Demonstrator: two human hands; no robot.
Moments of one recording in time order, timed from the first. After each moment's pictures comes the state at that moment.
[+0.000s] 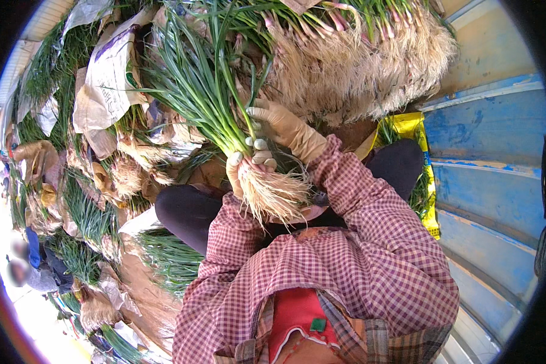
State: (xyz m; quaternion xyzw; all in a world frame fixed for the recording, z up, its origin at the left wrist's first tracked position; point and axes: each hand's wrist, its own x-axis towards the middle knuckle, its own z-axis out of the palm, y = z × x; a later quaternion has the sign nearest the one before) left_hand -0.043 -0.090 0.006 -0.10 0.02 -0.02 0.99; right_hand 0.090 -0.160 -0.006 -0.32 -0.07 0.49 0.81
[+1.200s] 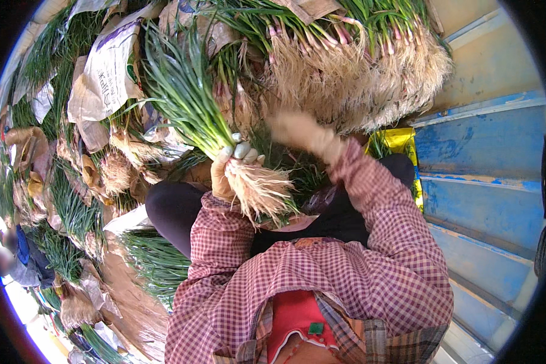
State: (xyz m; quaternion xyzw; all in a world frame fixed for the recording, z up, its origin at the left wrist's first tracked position) left_hand -0.043 -0.067 0.014 0.05 0.02 0.02 1.00; right_hand 0.115 -0.209 -0.012 -0.84 -0.48 0.17 0.19
